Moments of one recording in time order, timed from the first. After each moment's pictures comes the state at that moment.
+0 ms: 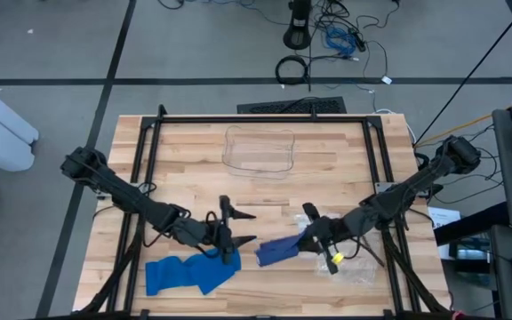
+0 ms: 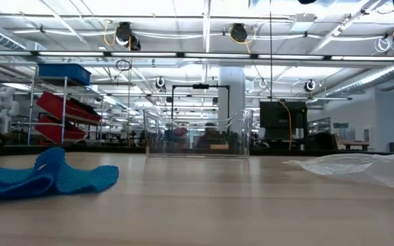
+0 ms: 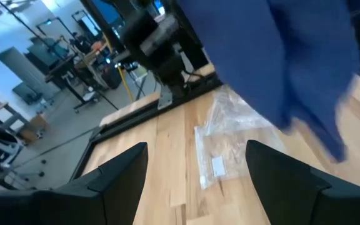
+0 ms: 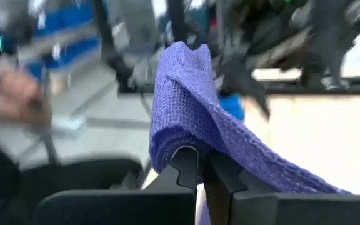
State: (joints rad) left arm -0.51 1.48 0.87 0.39 -0.60 0.38; right arm 0.54 1.26 0.77 0.30 0.19 0.24
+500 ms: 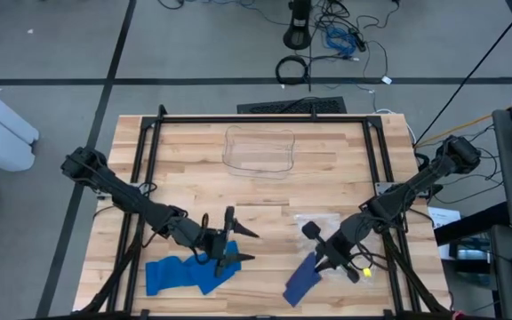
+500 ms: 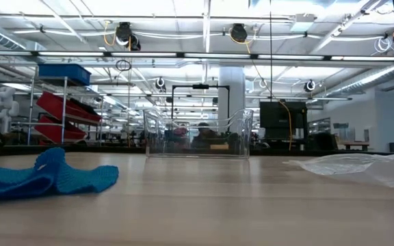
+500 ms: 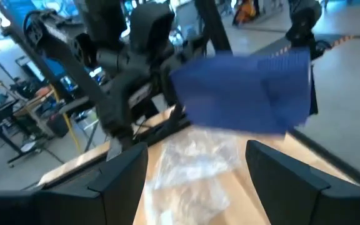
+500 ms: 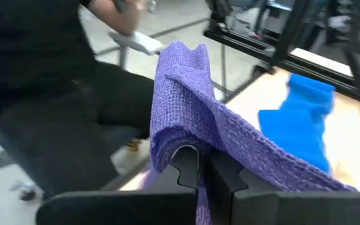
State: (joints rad) left arm -0.53 1.49 0.87 0.52 -0.34 0.41; right arm 0.57 1.27 0.77 0.14 -0.14 -0.12
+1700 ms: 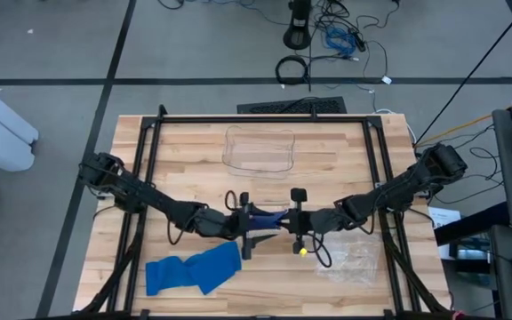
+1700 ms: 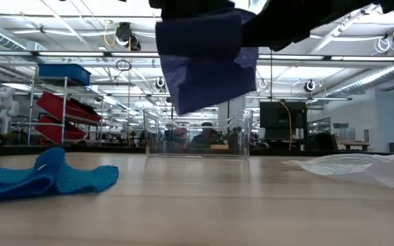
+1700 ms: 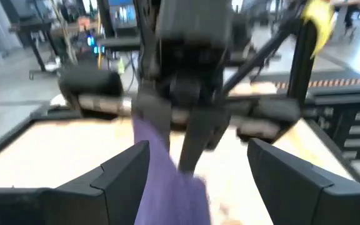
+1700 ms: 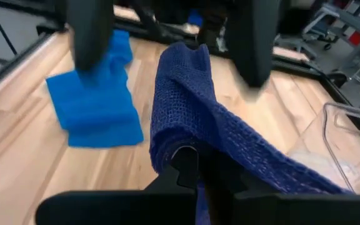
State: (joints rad) left arm -0.38 1.66 0.92 0.60 -0.40 0.03; right arm 0.40 1.49 0.77 0.32 0.45 -0.02
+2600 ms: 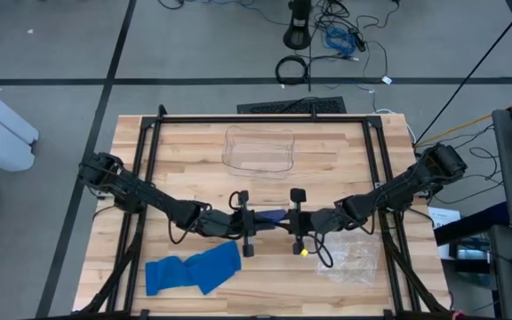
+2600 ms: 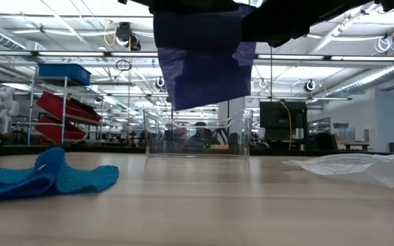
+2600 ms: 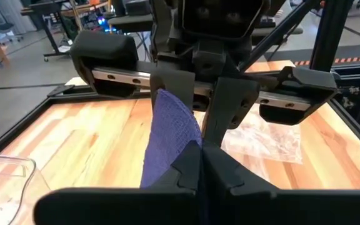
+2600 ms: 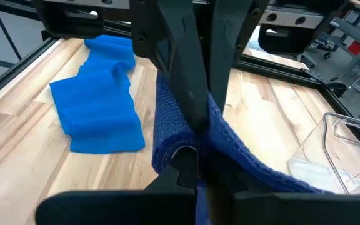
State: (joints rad) left arm -0.37 1.66 0.96 0.47 -0.45 0.01; right arm 0.40 1.49 0.77 0.34 0.44 -0.05
